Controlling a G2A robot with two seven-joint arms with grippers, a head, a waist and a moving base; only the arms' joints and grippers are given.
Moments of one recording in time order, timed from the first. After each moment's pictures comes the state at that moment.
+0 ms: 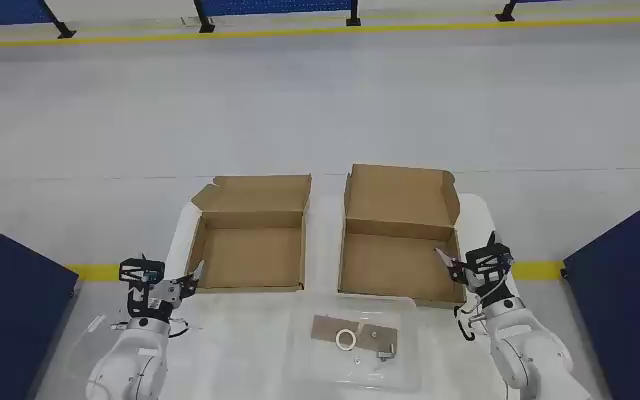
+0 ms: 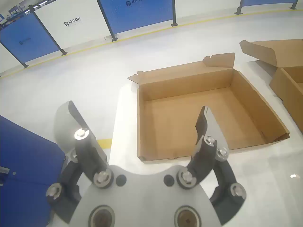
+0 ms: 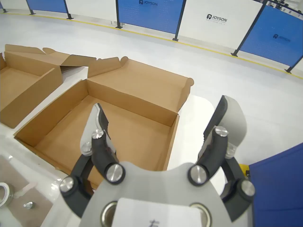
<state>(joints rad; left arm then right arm) 1.73 -1.15 -1.60 -1.80 1.33 0.00 0.00 -1.76 -1.14 1.61 -1.88 -1.36 -0.10 0.00</state>
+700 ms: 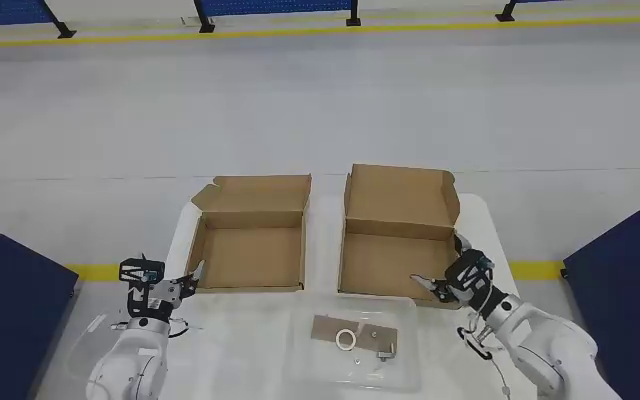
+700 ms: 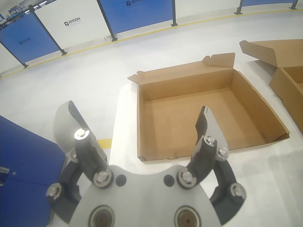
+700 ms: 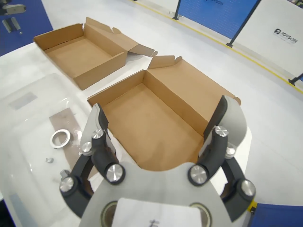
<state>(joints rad) 1.73 -1.15 -1.60 -1.80 1.33 0.00 0.00 -1.76 -1.11 1.69 -2.04 -1.29 -0.58 0.28</state>
